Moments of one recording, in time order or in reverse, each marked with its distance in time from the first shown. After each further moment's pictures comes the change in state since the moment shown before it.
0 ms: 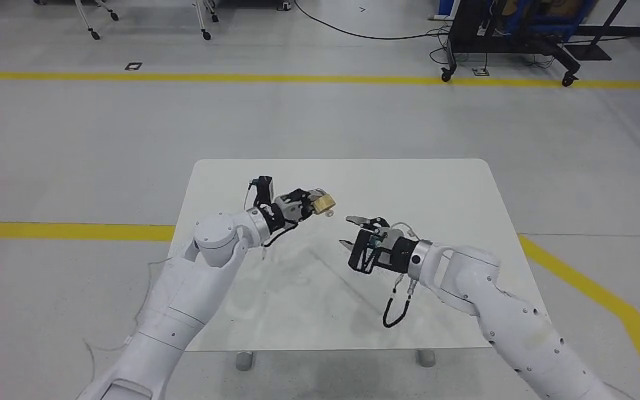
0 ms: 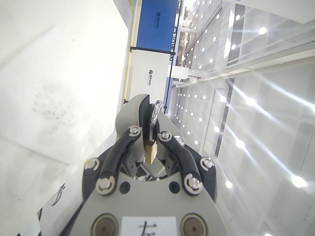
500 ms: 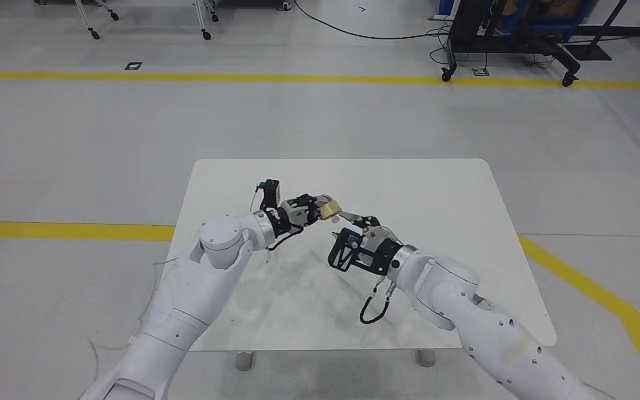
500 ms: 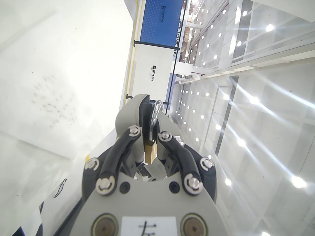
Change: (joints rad) left arm 0.001 -0.007 0.019 -0.002 0.019 0.004 -0.026; right arm 0.036 -0.045 -0.108 -0.014 -0.109 0.185 0.149
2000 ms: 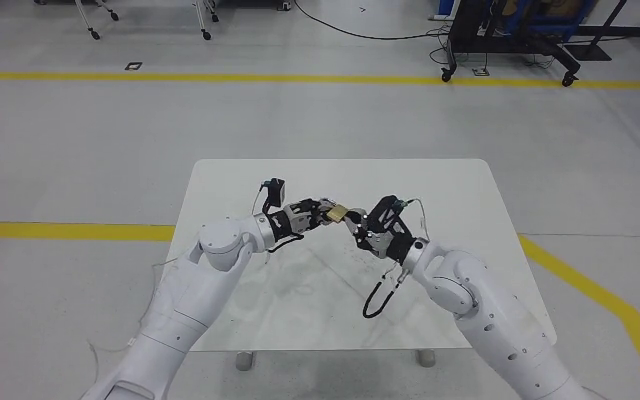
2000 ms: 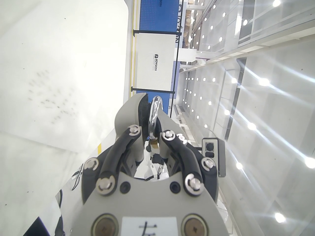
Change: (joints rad) left arm 0.012 0.001 -0.011 -0.014 0.068 -0.076 -0.088; right arm -0.045 -0.060 0.167 0.200 0.684 -0.120 -0.147
